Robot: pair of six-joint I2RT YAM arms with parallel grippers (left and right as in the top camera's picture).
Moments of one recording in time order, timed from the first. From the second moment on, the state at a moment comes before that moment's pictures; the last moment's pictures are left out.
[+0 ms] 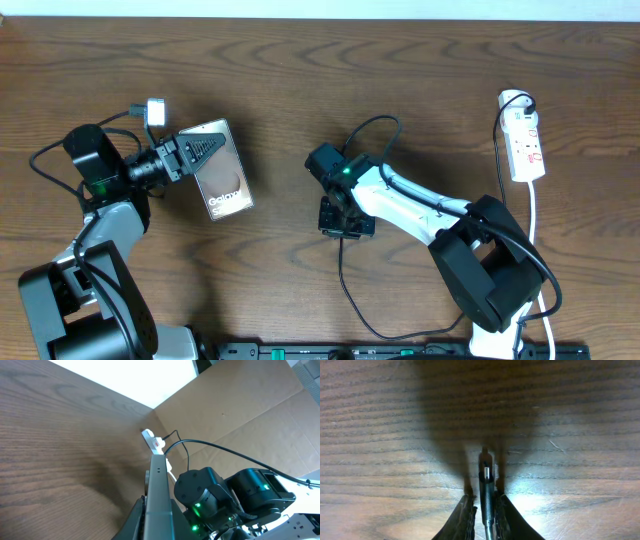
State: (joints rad) left arm 0.37 1.61 0.70 0.61 1.48 -0.62; right arm 0.74 1.97 1.26 -0.85 -0.16 0.86
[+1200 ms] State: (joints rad) left arm 0.37 1.61 0.70 0.61 1.48 -0.62; right arm 0.73 1.97 1.26 -0.84 -0.18 0.60
